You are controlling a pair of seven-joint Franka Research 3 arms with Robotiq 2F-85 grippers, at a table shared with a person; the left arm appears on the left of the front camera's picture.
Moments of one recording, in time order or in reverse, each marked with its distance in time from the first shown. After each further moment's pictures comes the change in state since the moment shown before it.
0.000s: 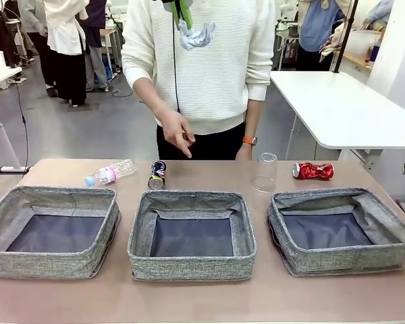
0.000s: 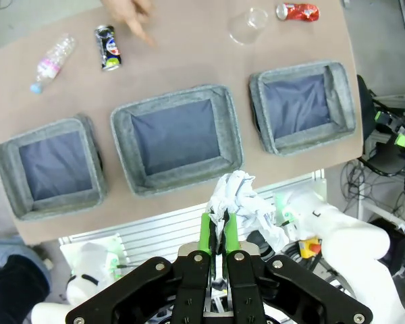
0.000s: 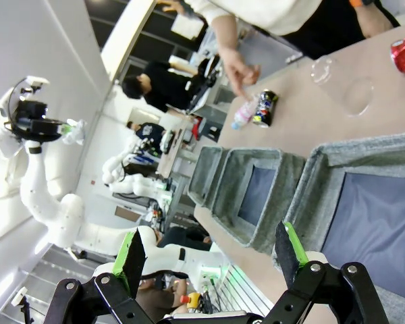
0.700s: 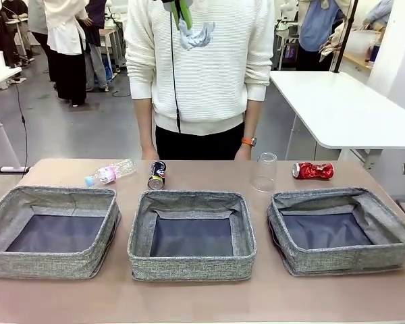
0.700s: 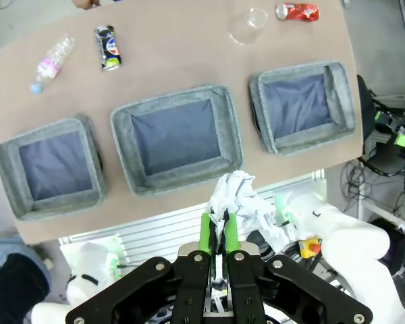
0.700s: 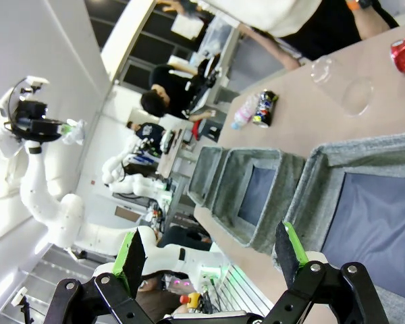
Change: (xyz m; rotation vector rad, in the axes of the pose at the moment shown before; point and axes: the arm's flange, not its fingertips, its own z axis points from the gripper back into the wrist) left arm 0.000 0.000 0.000 0.000 0.000 0.000; right arm 0.000 0.000 0.000 0.000 0.000 0.000
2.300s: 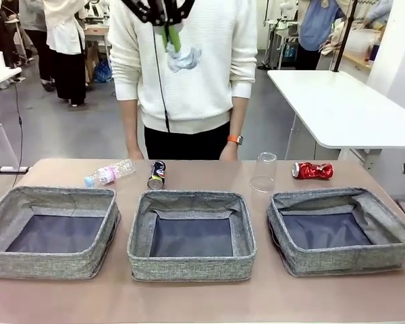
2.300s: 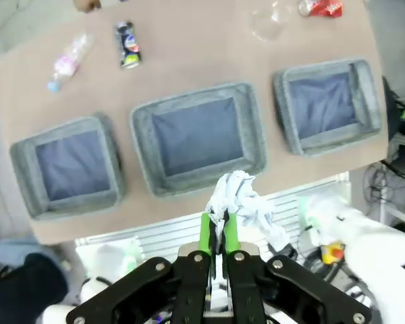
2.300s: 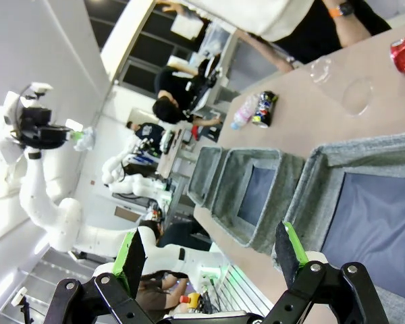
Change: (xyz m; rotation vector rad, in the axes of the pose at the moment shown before) left arm -0.011 -0.002 -0.018 0.069 -0.016 -0.032; right arm 0.000 0.000 0.000 -0.001 -0.001 0.000
